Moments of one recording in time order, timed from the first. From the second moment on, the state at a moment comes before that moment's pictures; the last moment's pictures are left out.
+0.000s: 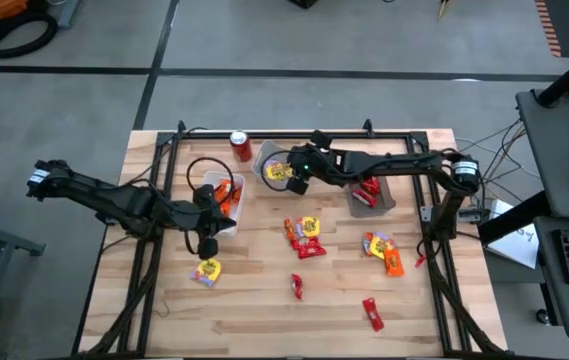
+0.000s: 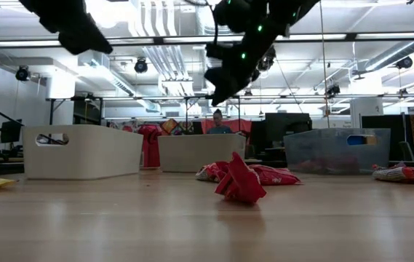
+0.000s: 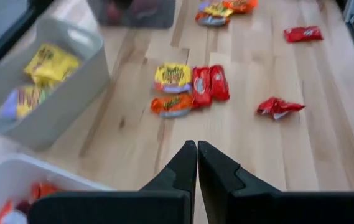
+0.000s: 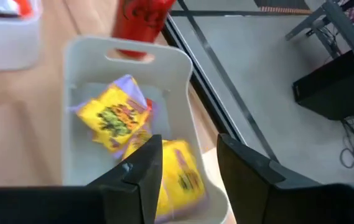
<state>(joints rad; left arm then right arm) -0.28 0.93 0.77 -0.51 -0.33 -0.32 -0.22 1.78 1.35 -0.32 0.49 -0.09</state>
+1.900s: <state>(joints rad) -0.49 1.61 0.81 -0.77 0.08 -1.03 0.18 1.67 1.34 -0.77 0.47 0.37</state>
